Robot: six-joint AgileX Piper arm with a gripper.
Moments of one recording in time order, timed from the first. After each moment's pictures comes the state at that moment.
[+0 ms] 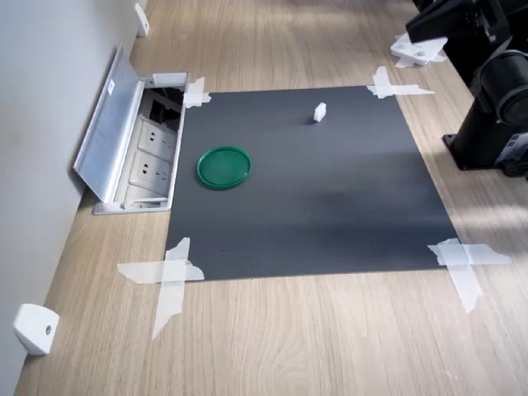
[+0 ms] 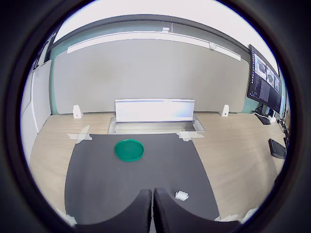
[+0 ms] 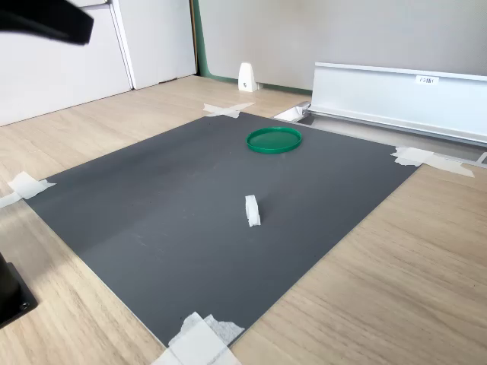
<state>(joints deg) -5.2 14.1 -30.9 -3.4 44.6 0.7</state>
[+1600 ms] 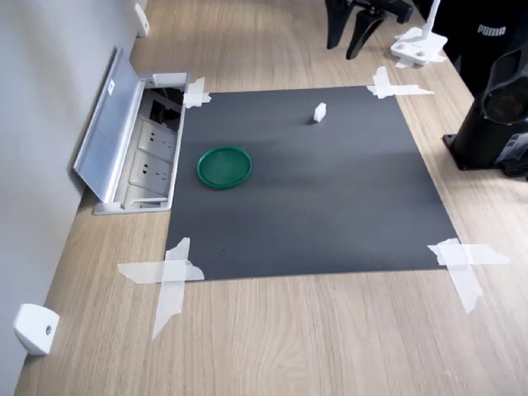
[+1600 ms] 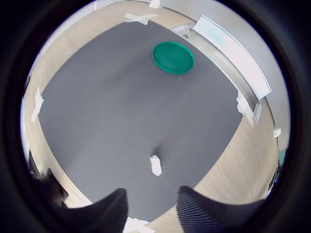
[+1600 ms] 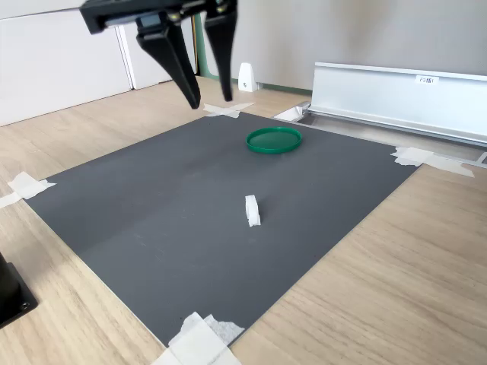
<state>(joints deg) -29.3 71.4 -55.5 5.3 60.7 -74.6</state>
